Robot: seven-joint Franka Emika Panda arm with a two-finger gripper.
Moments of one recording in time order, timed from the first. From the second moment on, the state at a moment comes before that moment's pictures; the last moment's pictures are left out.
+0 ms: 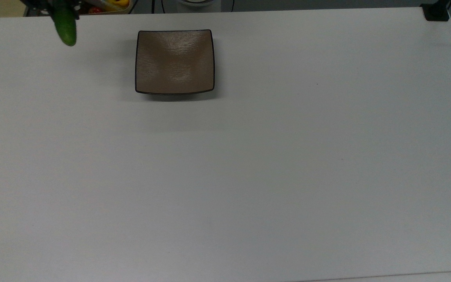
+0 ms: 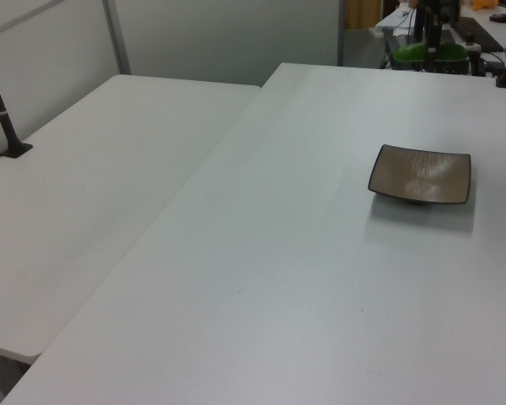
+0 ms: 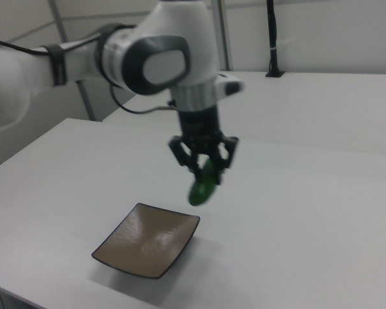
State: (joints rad) arm -0.23 0.02 -0.10 -1.72 -0.04 1.72 -0.62
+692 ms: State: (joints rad) arm -0.22 -0.05 0.13 -1.81 0.04 1.57 -0.48
